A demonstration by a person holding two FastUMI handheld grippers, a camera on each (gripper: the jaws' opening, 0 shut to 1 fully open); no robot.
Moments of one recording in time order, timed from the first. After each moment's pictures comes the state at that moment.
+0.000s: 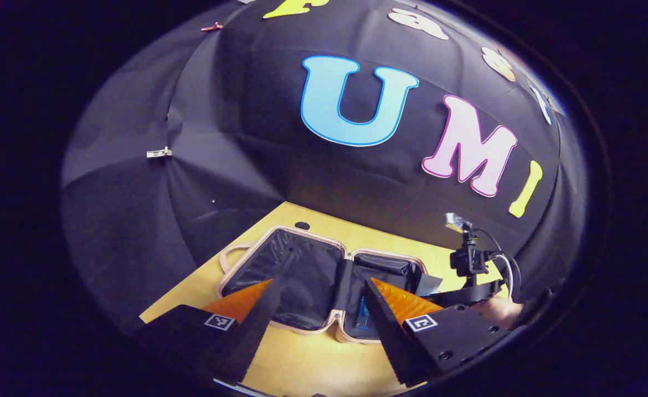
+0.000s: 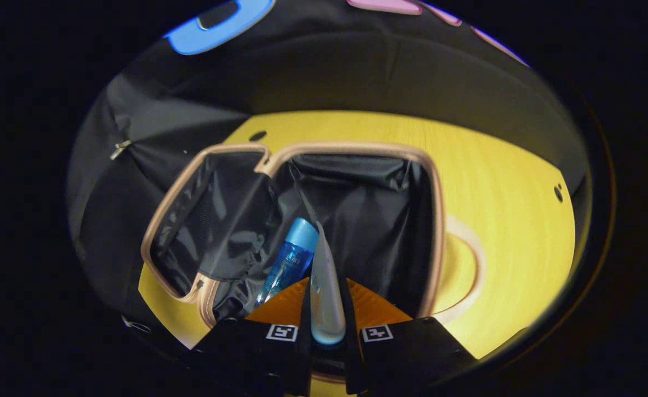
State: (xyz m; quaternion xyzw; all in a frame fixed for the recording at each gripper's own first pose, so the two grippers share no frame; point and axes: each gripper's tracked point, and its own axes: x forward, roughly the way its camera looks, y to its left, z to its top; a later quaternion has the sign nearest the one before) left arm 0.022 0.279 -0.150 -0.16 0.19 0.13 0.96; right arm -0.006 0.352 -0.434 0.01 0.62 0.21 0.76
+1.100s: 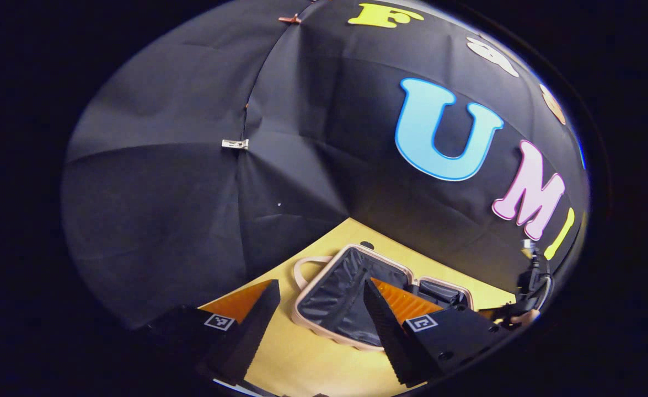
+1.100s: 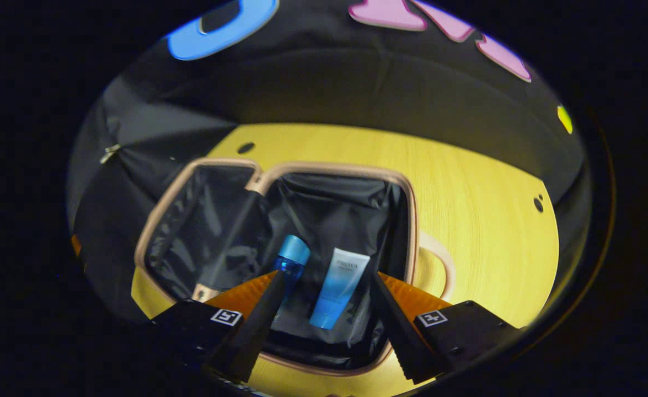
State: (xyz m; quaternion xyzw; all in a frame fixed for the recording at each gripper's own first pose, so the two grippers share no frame) left arm -0.005 0.438 -0.184 -0.22 0.18 0.26 0.92; right arm 0.028 0.347 -0.351 -0.01 0.52 0.23 0.82
